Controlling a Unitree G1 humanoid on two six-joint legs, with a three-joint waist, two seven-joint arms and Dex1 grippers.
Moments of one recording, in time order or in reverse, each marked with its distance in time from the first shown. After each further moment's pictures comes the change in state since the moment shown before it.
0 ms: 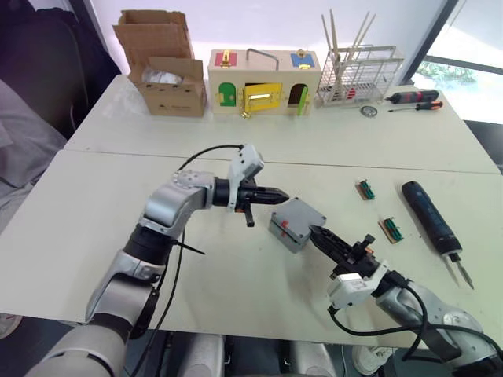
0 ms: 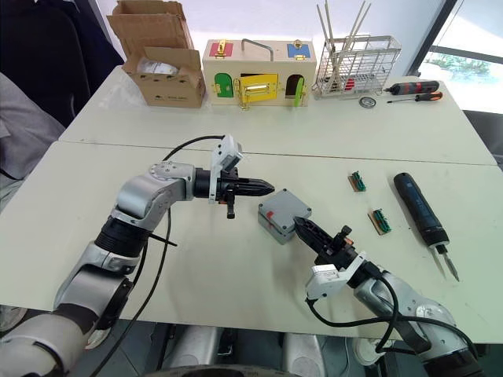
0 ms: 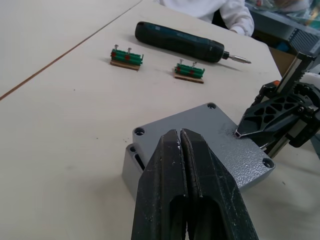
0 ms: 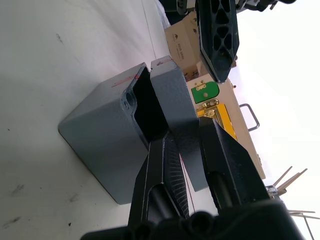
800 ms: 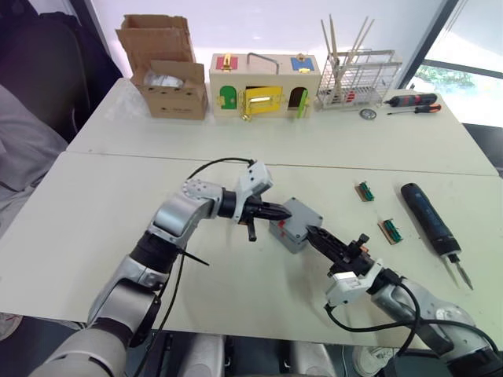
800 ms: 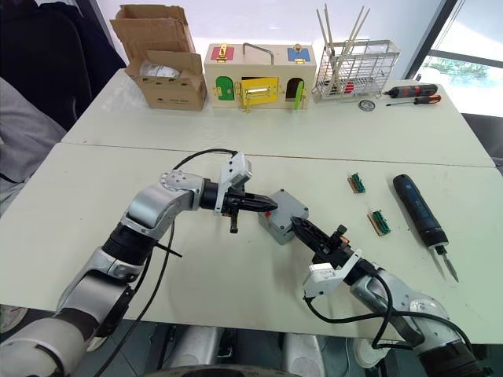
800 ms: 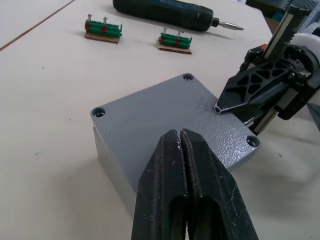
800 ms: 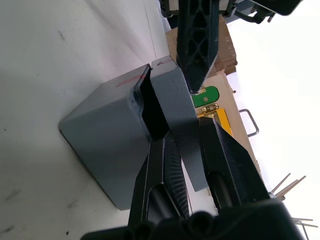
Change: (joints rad) left arm 0.045 -0.005 -0.062 0.000 0.086 -0.052 -0.039; right arm -0.022 -0.019 0.043 0.052 -0.020 0.012 -0.039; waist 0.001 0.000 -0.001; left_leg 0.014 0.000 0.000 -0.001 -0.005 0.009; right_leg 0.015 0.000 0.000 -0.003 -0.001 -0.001
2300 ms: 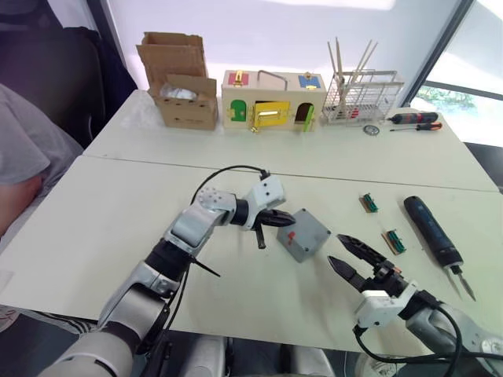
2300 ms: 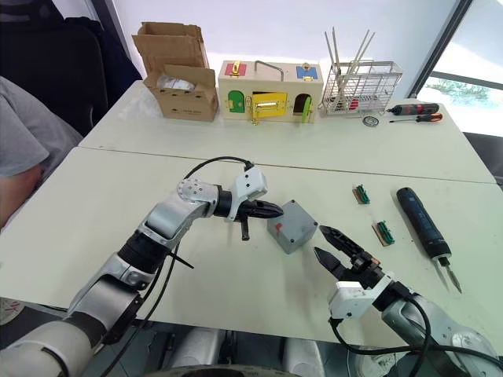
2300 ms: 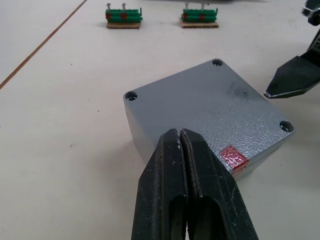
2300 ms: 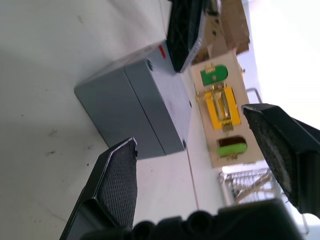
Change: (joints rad) left arm 0.040 -0.065 -0.036 0.045 0.130 -0.095 0.094; right arm 0.270 -0.048 -0.174 -0.136 0.261 0.028 0.150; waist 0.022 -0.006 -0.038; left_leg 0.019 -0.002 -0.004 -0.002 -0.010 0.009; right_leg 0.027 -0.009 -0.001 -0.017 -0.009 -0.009
